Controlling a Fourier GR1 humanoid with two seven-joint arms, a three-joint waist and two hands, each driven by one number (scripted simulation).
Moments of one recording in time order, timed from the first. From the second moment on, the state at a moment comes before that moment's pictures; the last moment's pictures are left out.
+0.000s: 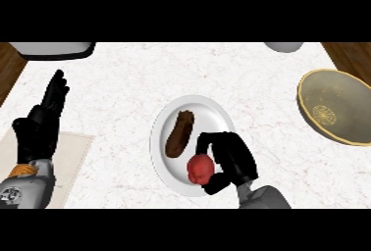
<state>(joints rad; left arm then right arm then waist) -0.18 0.25 0.04 -1.61 -0.14 0.17 0.18 -0.18 -0.01 0.45 -1.50 0.82 0.00 0.24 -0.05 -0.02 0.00</state>
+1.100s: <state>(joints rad) -0.20 0.24 0.04 -1.62 -0.16 0.13 0.17 -0.12 -0.14 0.01 -1.94 0.76 -0.16 0.49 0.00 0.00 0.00</state>
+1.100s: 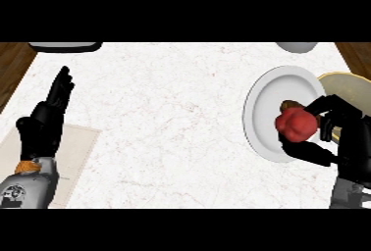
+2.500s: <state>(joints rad) -0.25 0.21 0.03 -1.60 -0.17 0.11 0.17 -0.60 -0.55 -0.51 -0.54 0.58 -0.38 -0.28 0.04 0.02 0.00</state>
